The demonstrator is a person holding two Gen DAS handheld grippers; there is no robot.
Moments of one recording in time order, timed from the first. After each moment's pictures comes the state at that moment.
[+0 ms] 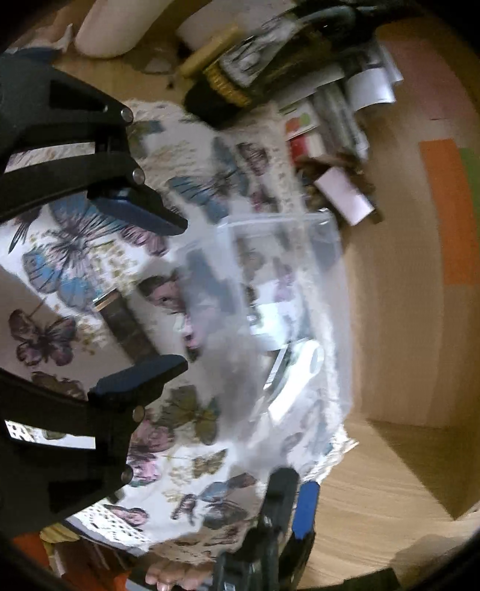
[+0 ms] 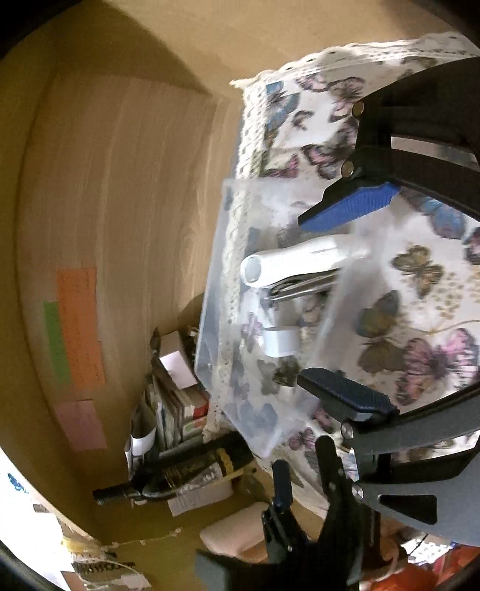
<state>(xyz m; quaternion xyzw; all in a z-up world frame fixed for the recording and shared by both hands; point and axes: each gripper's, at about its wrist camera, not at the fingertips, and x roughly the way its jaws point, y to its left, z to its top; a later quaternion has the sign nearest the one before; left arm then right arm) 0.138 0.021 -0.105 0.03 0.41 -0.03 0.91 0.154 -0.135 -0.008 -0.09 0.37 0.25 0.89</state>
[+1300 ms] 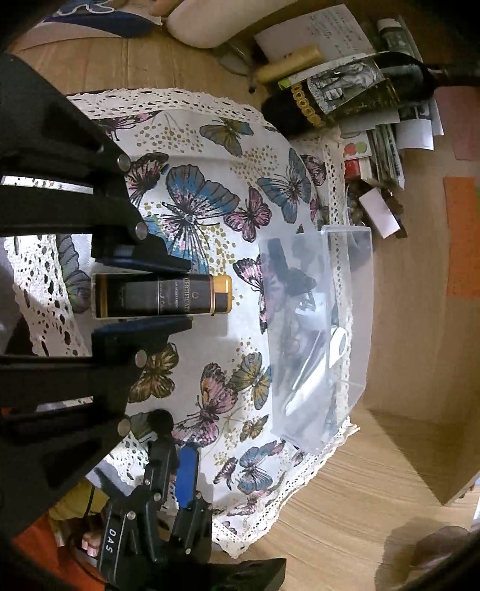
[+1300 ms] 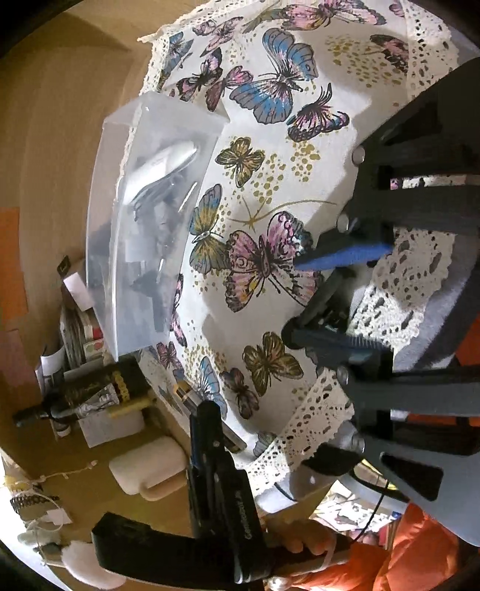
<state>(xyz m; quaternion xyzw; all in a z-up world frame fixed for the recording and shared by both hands) 0.055 0.016 -0.109 -0.03 0.40 -0.02 0.91 0.056 -0.131 -0.067 -0.09 0.44 0.33 0.83</state>
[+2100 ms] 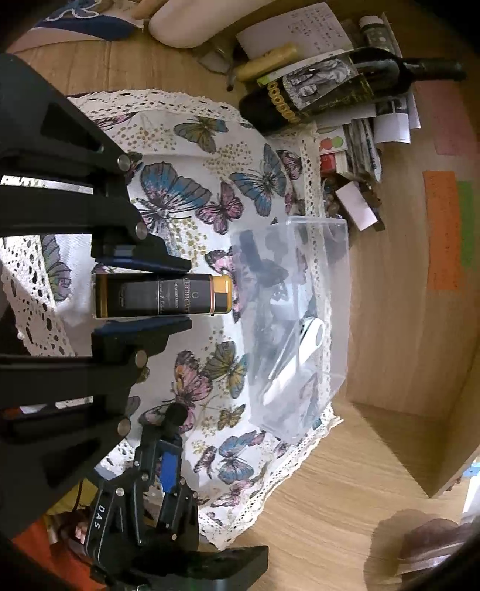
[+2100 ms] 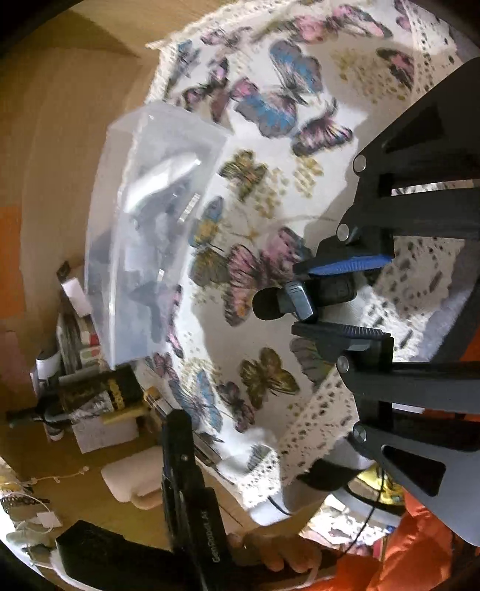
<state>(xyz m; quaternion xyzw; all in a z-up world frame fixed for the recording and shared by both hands) 0.063 0.013 -0.090 -0.03 0.38 -0.03 0.93 0.065 -0.133 -0.063 -0.11 0.43 0.32 0.83</state>
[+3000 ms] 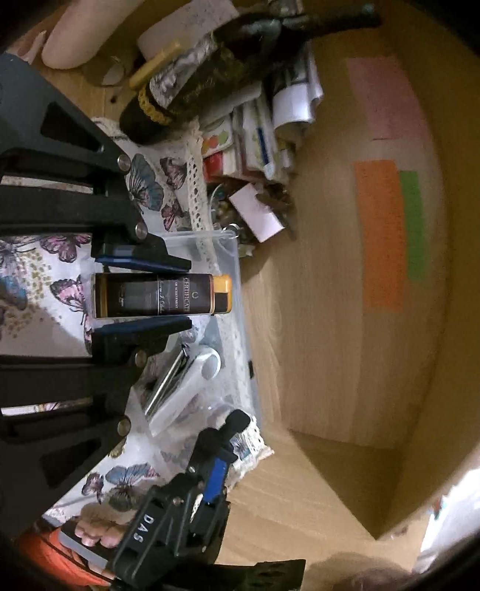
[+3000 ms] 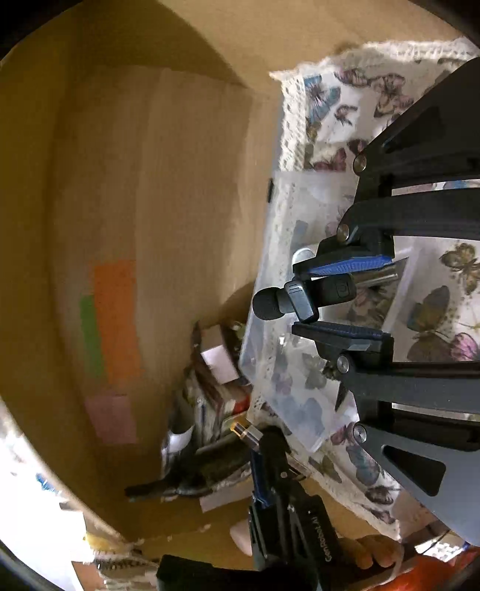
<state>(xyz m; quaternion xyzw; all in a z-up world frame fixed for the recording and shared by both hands) 0.175 0.028 -0.037 -0.02 0.33 0.00 0.94 0.194 -0.103 0.004 -0.07 0.34 0.28 0.90</state>
